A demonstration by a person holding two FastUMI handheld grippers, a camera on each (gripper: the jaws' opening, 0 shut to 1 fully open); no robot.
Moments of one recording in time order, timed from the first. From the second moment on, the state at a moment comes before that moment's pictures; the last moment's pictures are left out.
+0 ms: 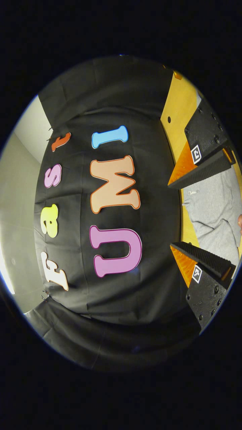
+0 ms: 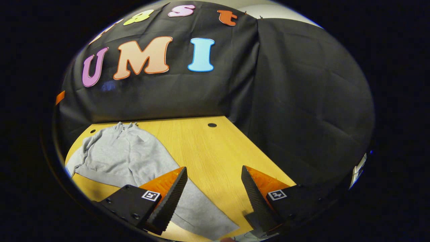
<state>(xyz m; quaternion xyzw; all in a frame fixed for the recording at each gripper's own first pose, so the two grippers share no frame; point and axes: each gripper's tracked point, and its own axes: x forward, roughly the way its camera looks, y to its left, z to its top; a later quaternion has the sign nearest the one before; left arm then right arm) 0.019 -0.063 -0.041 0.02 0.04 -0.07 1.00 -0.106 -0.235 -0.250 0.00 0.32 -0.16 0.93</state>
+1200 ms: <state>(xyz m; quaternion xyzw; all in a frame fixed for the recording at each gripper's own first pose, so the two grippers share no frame) 0.013 -0.113 -0.049 0.03 0.06 -0.08 0.99 -0.220 -0.239 -0.386 0.07 0.51 -0.12 0.85</state>
